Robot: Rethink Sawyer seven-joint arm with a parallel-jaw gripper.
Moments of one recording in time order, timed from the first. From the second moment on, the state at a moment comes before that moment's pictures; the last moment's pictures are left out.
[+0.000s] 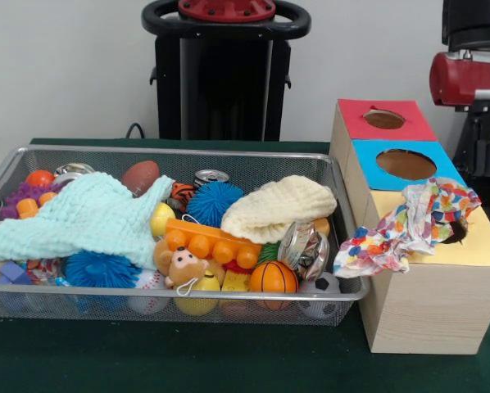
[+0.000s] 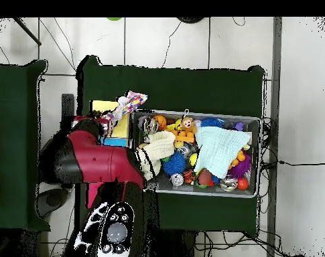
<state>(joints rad) 0.23 -0.67 -0.18 1.62 0.19 0.12 1.80</state>
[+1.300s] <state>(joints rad) 0.25 -0.59 -0.24 1.62 0.19 0.12 1.80</state>
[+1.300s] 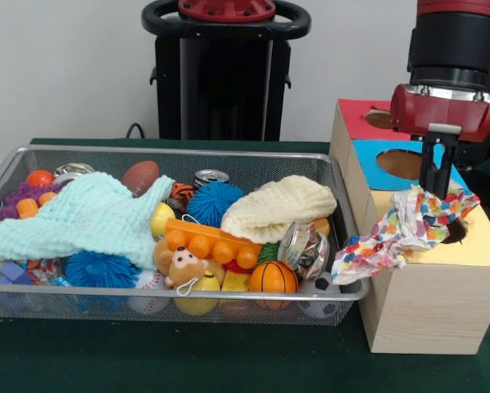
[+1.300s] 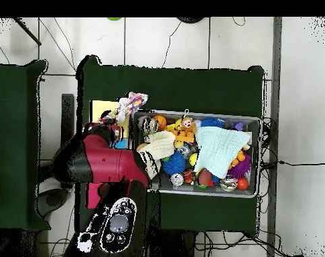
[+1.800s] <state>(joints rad) 0.25 -0.54 -0.24 1.62 0.19 0.11 1.80</state>
